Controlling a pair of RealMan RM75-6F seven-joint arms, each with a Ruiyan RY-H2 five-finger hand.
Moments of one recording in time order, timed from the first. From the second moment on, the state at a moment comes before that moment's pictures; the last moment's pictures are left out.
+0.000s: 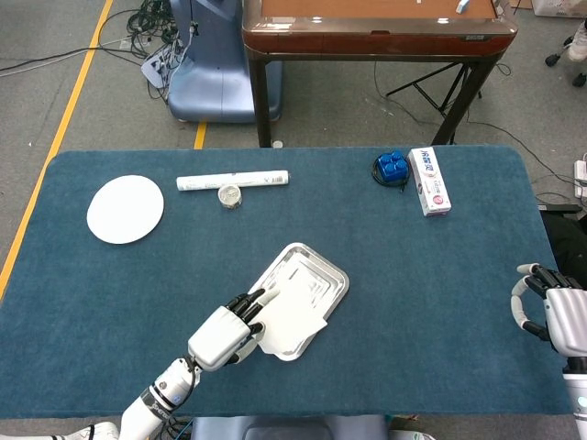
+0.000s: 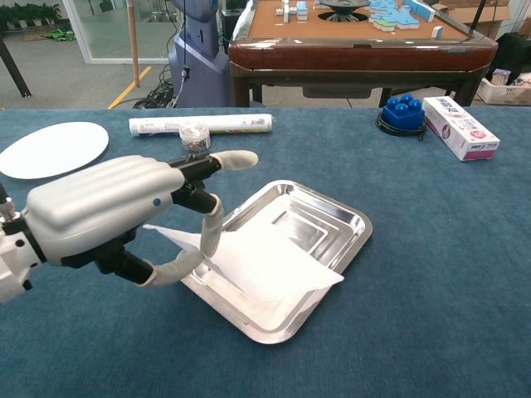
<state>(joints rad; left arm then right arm) -0.53 -1.57 -0.01 -1.73 1.64 1.14 0.39 0.07 -1.06 0.09 -1.62 -1.46 1.47 0.05</state>
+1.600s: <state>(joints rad) -0.60 -1.57 -0.05 -1.68 1.54 1.07 0.44 0.08 -1.06 0.10 -1.62 -1.43 1.45 0.04</state>
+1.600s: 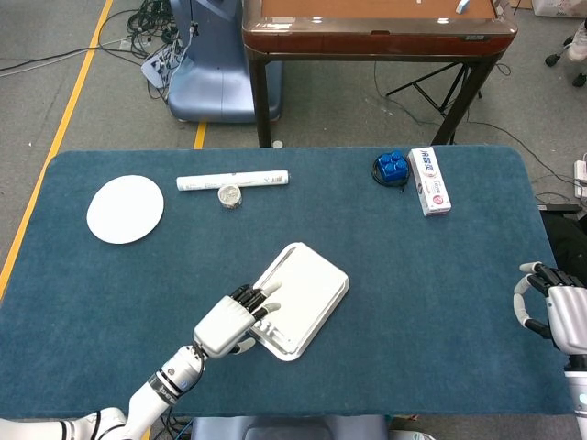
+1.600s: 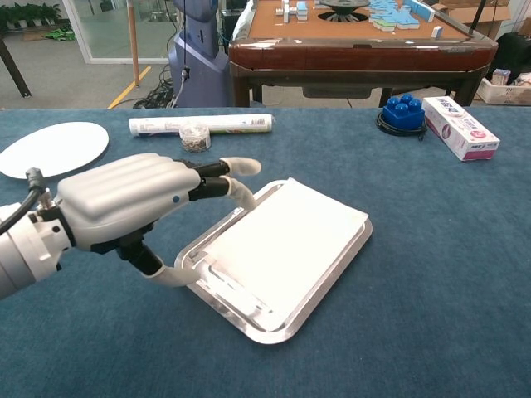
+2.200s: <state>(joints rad) -0.72 -1.49 -0.09 -1.73 1.47 0.91 0.42 0.09 -1.06 0.09 -1.62 -1.42 1.43 0.03</state>
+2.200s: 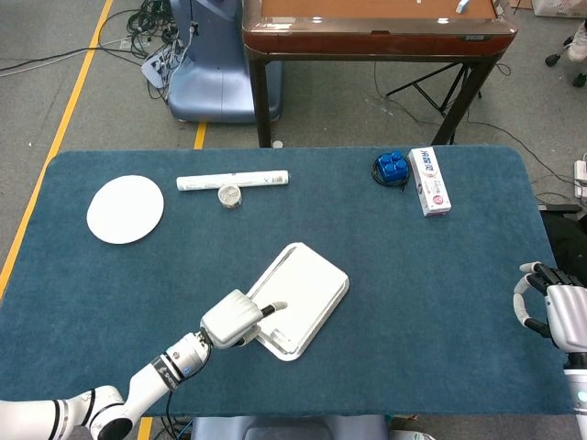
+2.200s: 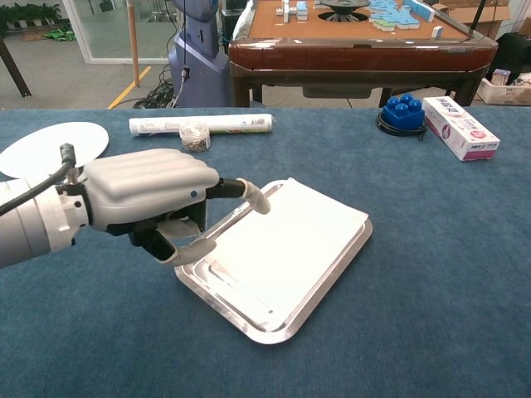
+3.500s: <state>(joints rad) -0.88 -1.63 -0.08 -1.65 1.08 0.87 0.84 0.10 -1.04 0.11 -1.61 -1.35 1.37 0.03</state>
